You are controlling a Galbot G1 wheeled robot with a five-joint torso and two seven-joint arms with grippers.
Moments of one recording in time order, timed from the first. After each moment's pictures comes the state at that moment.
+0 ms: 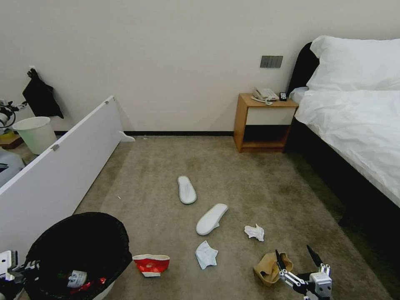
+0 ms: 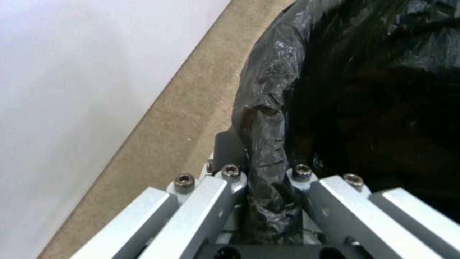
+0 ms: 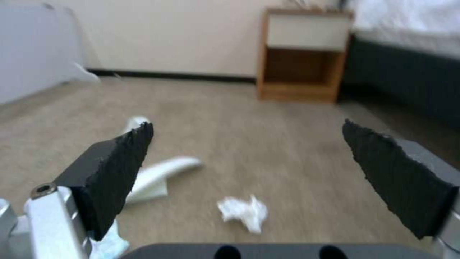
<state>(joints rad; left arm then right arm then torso) 1.78 -1.16 -1.20 -2.24 -0.91 0.74 -0.25 -1.82 1.40 0.70 1.98 0.22 0.27 -0.13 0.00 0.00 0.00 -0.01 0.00</state>
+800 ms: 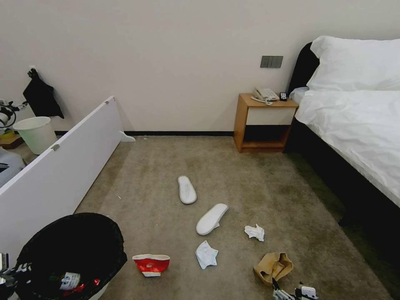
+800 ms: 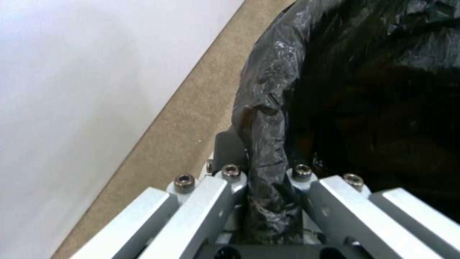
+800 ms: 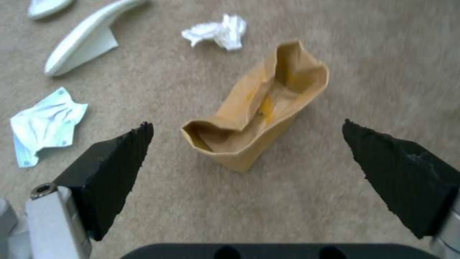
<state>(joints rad) 1.80 -1.17 -1.23 -2.26 -0.91 0.74 -0.26 -1.69 1.34 0.58 1.80 0.46 -0.17 0.10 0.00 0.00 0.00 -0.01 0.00</state>
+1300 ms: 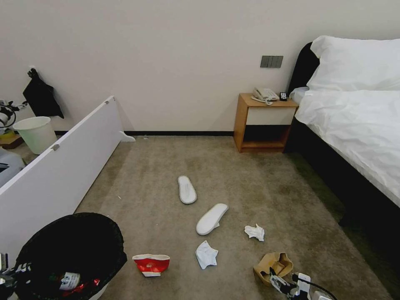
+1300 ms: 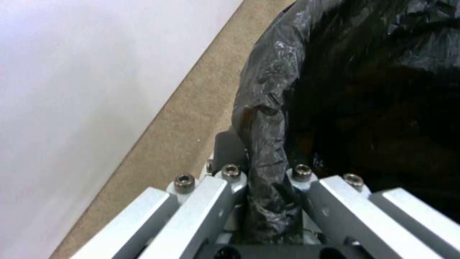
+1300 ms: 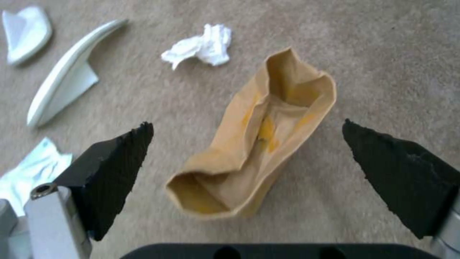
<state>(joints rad) 1.81 -1.18 -1.23 -2.27 -0.91 0.74 -0.26 -1.52 1.36 0.60 1.67 0.60 -0.22 0.11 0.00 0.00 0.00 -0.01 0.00</state>
